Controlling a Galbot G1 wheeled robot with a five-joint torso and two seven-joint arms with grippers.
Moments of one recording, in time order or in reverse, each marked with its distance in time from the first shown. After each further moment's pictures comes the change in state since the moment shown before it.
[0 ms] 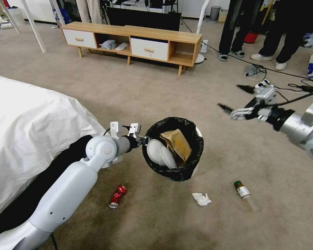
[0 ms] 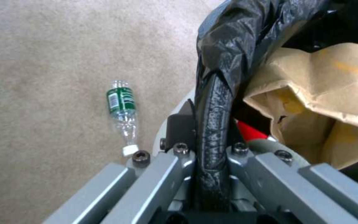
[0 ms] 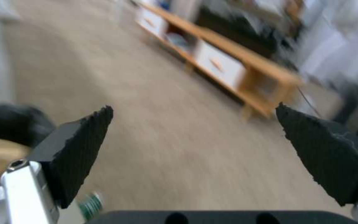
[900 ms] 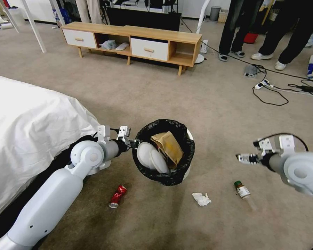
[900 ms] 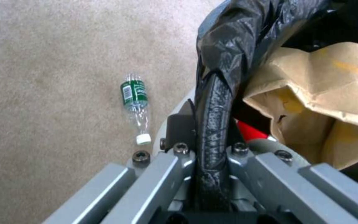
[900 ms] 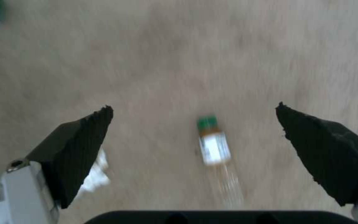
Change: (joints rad) left arm 0.077 0.070 -0.056 -0.078 -0.014 0.000 0.008; right arm -0.136 0.117 -0.106 -0.004 0.459 -0.576 0.707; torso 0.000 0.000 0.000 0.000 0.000
